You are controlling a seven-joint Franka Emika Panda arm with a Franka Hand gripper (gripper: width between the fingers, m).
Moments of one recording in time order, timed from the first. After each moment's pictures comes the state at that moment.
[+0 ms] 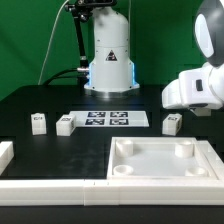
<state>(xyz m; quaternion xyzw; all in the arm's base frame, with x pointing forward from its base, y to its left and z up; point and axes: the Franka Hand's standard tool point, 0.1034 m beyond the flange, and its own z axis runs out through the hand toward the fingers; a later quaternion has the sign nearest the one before) 0.399 0.192 0.046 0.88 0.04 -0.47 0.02</state>
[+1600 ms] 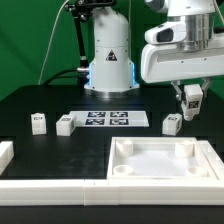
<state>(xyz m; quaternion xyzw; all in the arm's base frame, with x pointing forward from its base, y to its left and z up) 0.436 0.158 0.088 1.00 0.03 0.01 -0.04</state>
